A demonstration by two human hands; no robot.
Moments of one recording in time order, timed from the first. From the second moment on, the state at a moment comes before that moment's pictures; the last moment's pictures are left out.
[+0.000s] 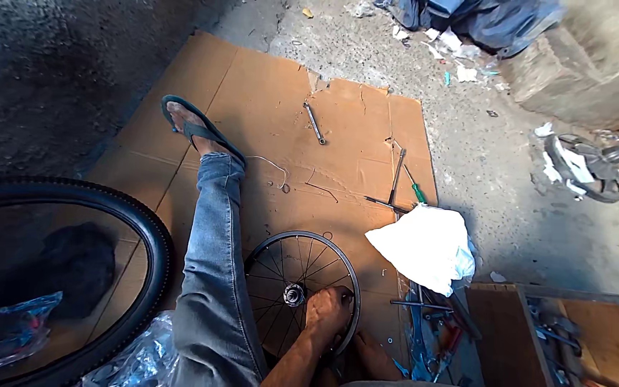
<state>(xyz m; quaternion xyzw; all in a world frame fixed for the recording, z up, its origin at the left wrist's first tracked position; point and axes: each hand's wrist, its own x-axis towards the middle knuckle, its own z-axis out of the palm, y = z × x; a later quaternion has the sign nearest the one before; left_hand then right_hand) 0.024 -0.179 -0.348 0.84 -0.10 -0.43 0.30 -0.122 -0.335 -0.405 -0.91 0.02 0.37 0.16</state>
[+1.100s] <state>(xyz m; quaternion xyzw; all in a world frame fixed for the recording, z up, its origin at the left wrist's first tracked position) 0.018 -0.176 -0.352 0.84 -0.08 -0.38 0.37 -0.049 -0.355 -0.373 -0.78 0.18 0.07 0.60</state>
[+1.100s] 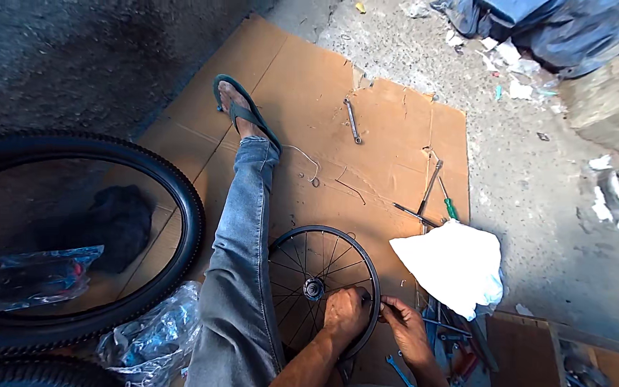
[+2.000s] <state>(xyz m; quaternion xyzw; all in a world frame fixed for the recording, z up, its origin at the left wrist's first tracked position) 0.013 -0.180 -0.352 0.86 -0.08 -0.36 0.35 -0.063 -0.352 -0.390 -0.72 0.19 0.05 0.67</state>
